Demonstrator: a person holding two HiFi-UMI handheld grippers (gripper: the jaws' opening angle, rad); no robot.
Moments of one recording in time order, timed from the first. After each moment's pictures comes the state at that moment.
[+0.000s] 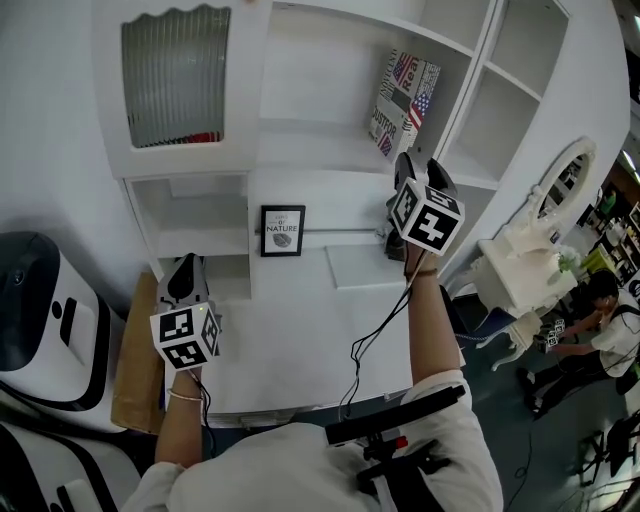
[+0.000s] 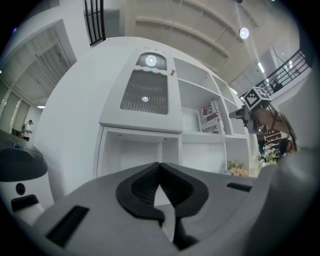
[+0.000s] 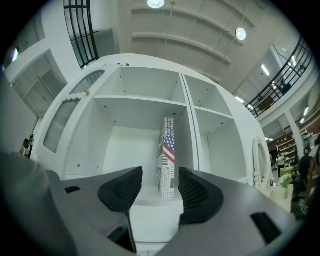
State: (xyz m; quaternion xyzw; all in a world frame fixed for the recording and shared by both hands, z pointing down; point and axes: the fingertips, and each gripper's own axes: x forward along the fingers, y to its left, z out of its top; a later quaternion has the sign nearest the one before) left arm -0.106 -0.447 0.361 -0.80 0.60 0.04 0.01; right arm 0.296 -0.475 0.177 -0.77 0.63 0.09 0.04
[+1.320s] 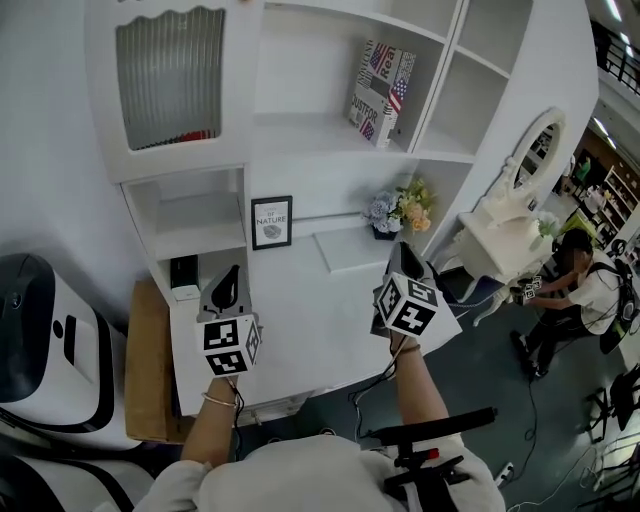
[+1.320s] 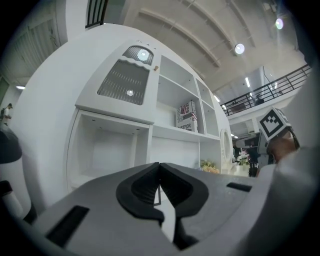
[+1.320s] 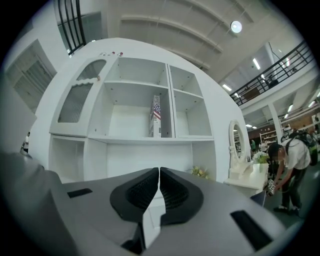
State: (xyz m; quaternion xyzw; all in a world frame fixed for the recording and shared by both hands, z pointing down) left arm -0.044 -0.413 0.392 -0.87 0.50 0.04 -0.01; right arm 0.273 -0.346 0.346 -0.81 0.58 -0.01 0.02
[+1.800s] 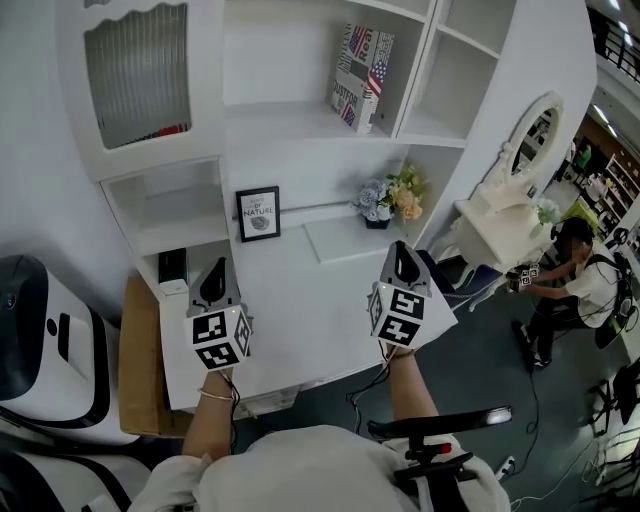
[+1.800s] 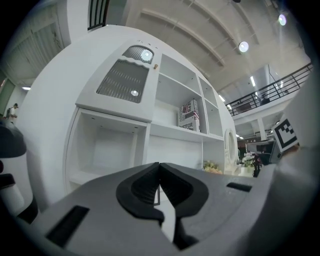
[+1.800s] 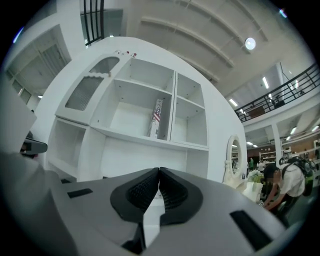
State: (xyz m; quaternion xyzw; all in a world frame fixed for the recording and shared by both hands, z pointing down) left arm -0.022 -0.411 0.395 -0.85 0.52 0.05 -0.02; right arm 0.296 -0.320 0.354 -0.82 0.57 0.07 -0.04
